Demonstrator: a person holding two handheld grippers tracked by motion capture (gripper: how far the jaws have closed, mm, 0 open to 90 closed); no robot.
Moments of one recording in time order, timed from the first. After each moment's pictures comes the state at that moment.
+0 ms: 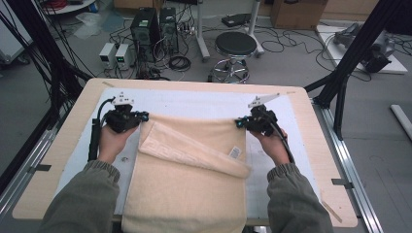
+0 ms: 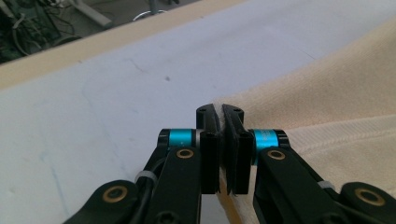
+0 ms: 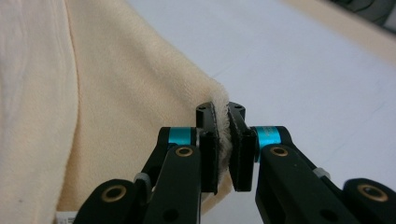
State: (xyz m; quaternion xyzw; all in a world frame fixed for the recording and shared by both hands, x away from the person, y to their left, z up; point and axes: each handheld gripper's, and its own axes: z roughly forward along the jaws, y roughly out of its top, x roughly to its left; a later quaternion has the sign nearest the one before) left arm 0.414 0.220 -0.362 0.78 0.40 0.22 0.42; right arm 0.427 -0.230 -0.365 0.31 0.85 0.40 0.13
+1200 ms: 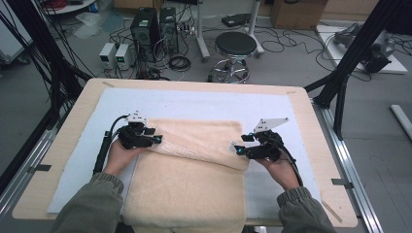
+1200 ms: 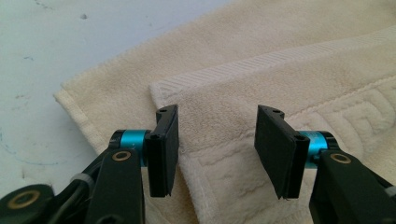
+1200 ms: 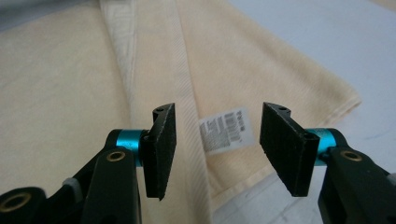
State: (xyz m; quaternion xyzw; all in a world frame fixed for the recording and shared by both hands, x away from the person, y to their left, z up) left arm 0.395 0.203 -0.430 0.82 0.37 0.12 0.42; right arm 0.348 -0.238 -0.388 0.28 0.86 0.42 0.10
